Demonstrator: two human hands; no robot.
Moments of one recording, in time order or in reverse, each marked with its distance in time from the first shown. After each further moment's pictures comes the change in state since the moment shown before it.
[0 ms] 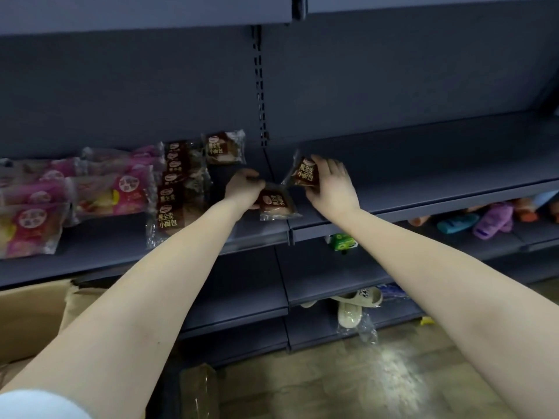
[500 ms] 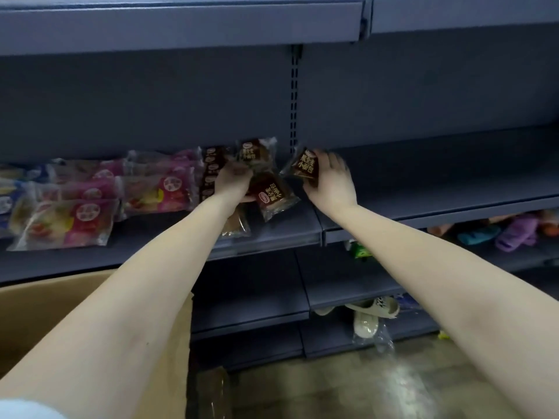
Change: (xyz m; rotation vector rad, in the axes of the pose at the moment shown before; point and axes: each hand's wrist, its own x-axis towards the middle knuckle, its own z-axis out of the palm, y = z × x) left_hand -0.012 -0.002 -0.087 -0.192 0.116 0.006; right_hand 0.015 -0.078 0.005 0.027 0.066 0.007
